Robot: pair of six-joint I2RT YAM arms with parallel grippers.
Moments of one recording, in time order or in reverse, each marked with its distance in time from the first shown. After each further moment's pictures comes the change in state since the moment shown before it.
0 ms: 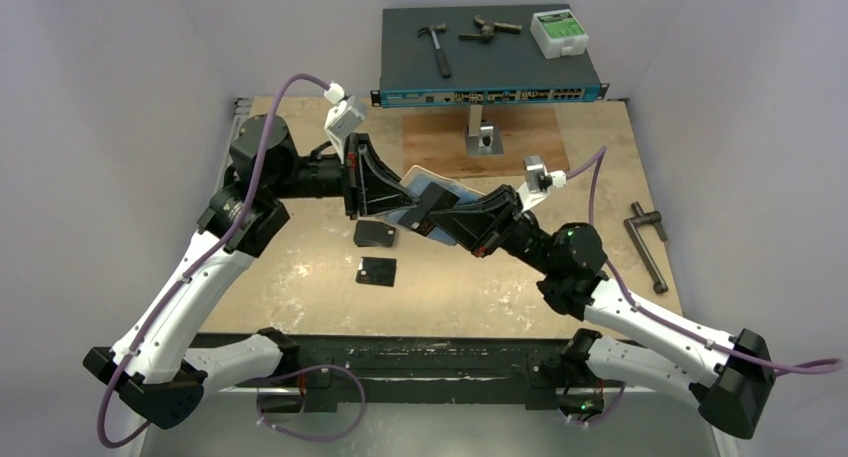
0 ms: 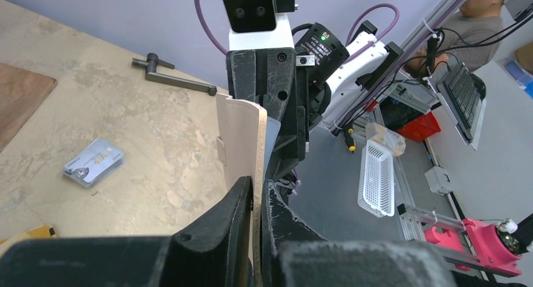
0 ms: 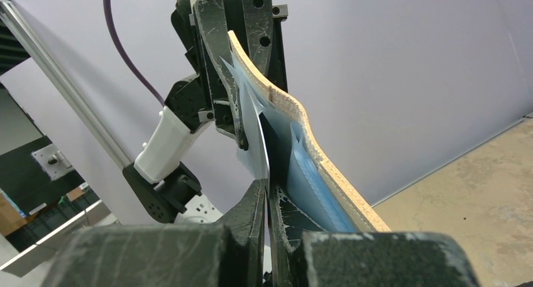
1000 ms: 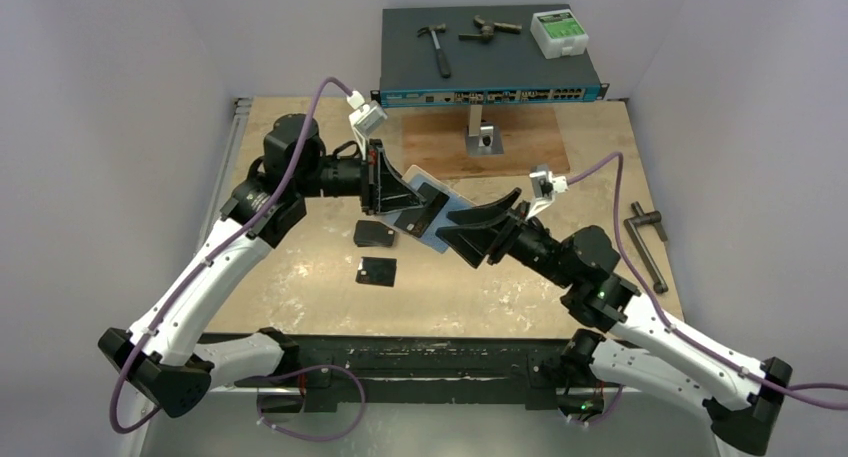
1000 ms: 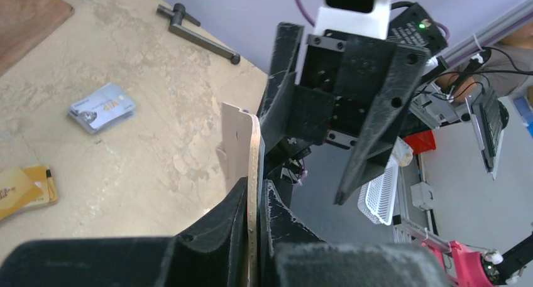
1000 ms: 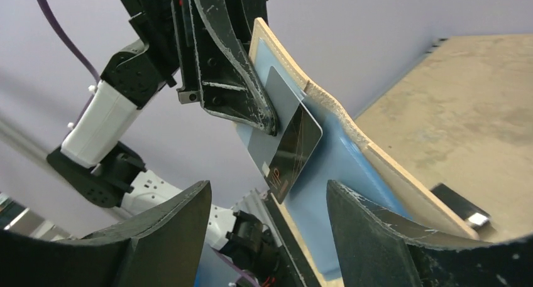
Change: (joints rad) left arm 0.011 0.049 -0.047 -0.073 -0.092 -0.011; right arm 0.021 -0.144 0.056 -0.454 0.121 -0.101
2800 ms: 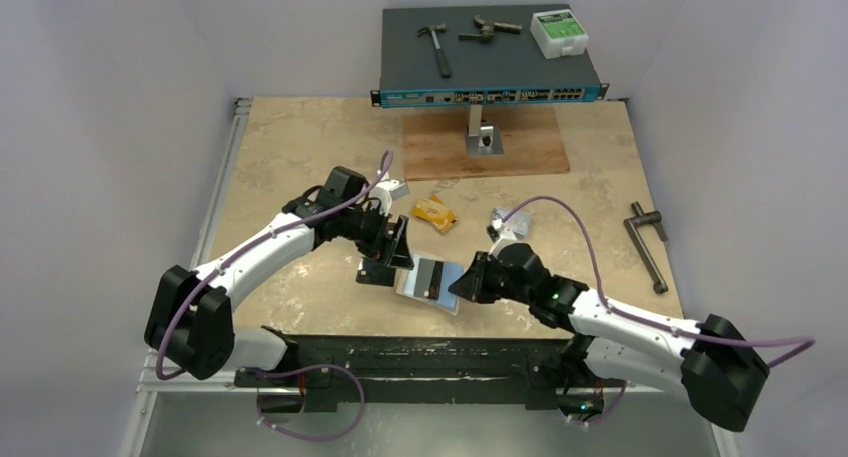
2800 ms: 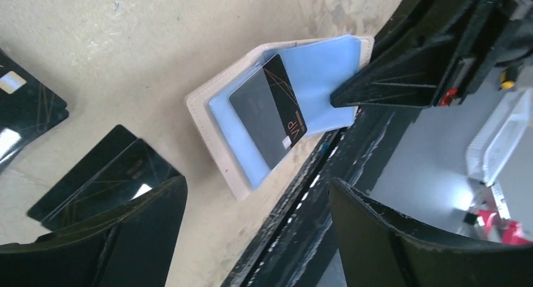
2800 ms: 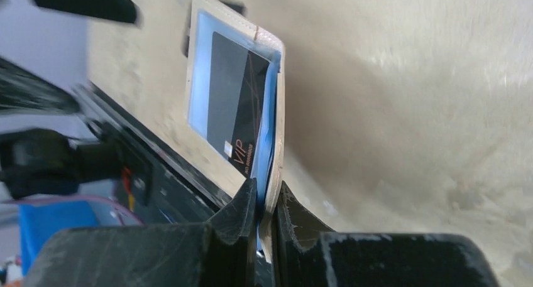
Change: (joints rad) left arm 0.052 0.215 -0.407 -0.138 -0.191 0.254; right arm -0.046 0.167 -0.344 -0.280 0.091 0.192
